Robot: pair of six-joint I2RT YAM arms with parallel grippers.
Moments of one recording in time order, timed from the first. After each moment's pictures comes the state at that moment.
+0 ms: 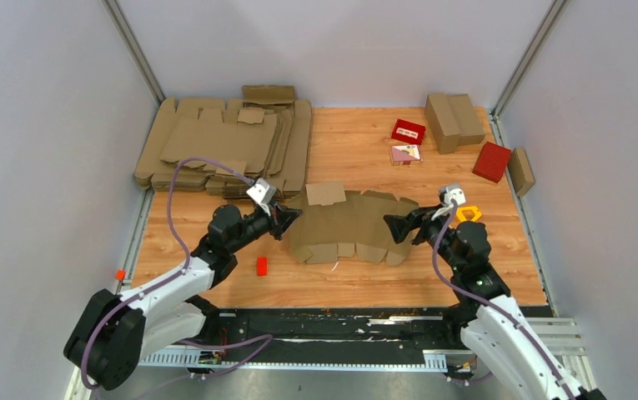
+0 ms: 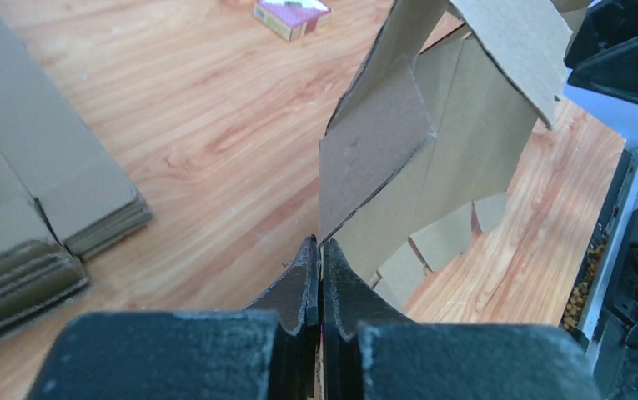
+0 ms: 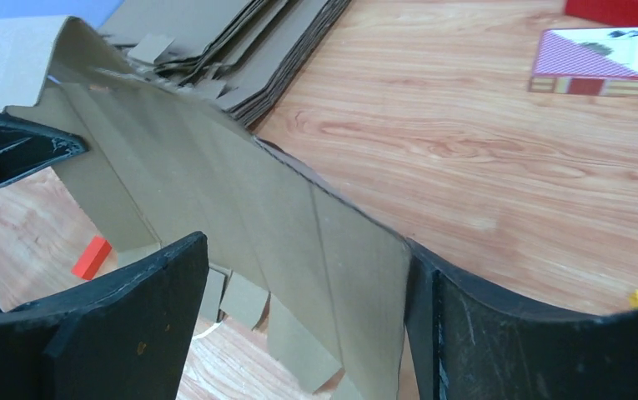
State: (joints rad) left arm -0.52 1.05 0.34 0.59 0.35 -0.25; right arm 0.36 0.57 0.30 0.15 -0.22 0.31
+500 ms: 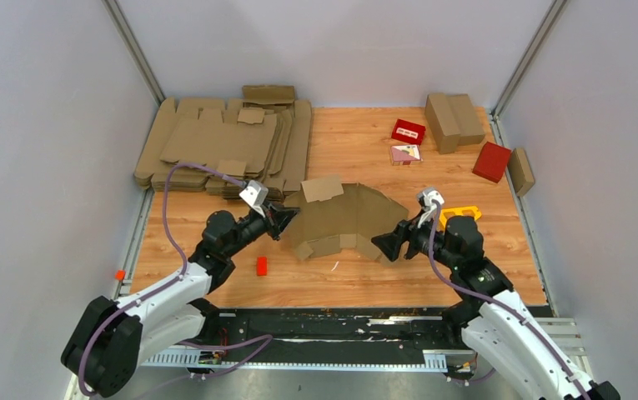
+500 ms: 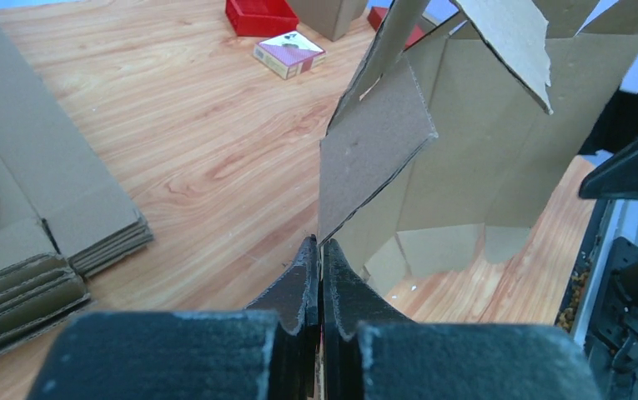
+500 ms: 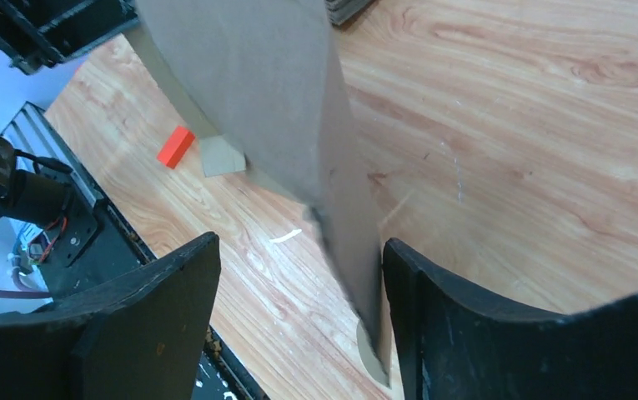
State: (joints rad) left arm -0.53 0.97 0.29 0.69 0.33 -0.28; right arm 0.43 0.55 0.42 -0.15 -0.40 0.30
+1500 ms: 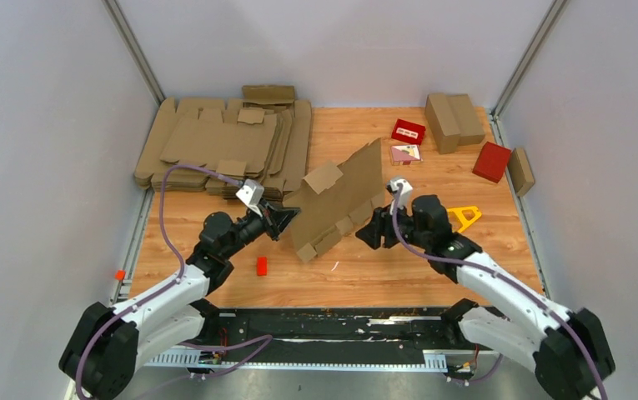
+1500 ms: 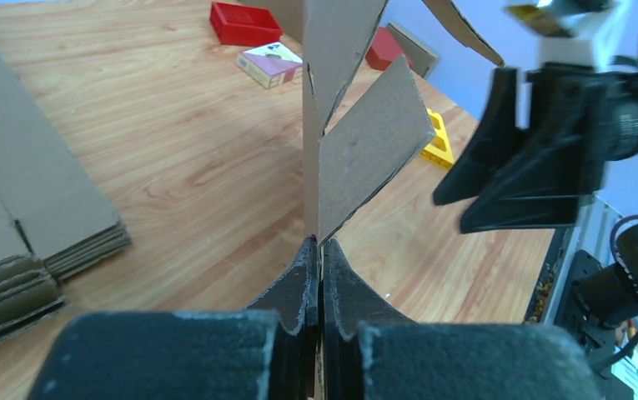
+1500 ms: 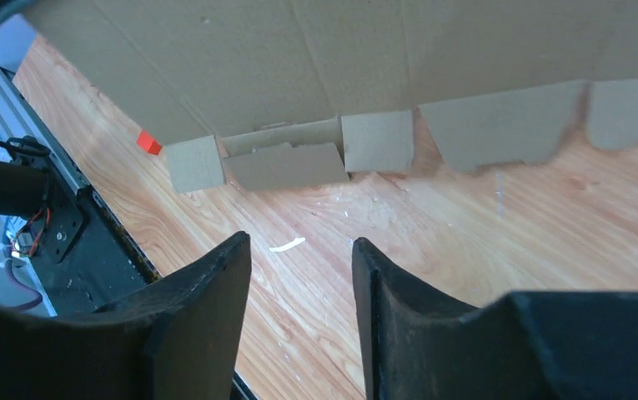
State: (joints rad) left arm -0.53 0.93 0.29 0.68 0.33 -0.36; right arm 0.55 0.91 0.52 -0.05 -0.33 0.32
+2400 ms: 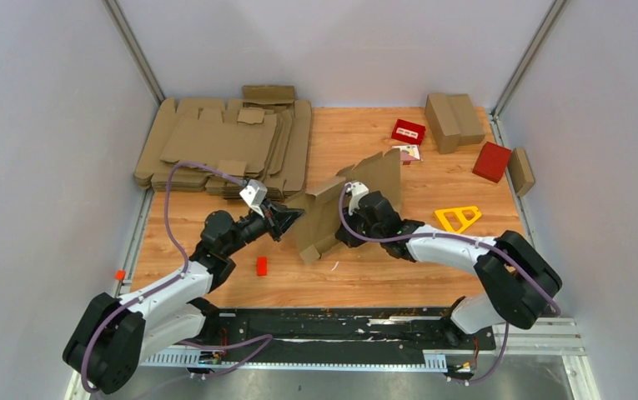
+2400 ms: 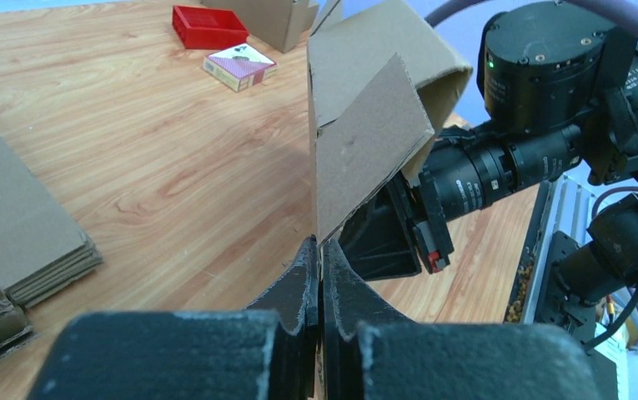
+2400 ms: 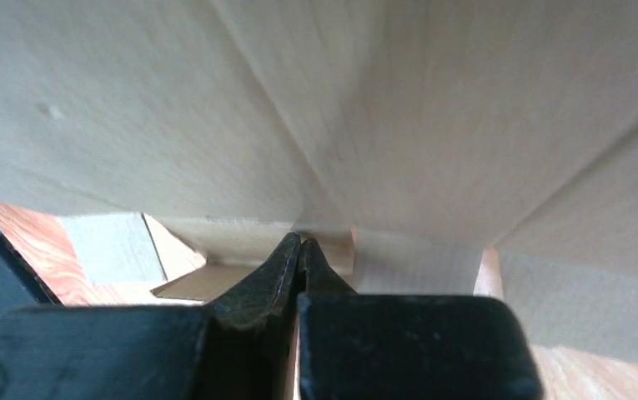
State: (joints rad) left arm -0.52 0.99 0.29 0.78 0.44 -0.36; right arm 0.76 1.47 0.69 0.13 -0.13 0.35
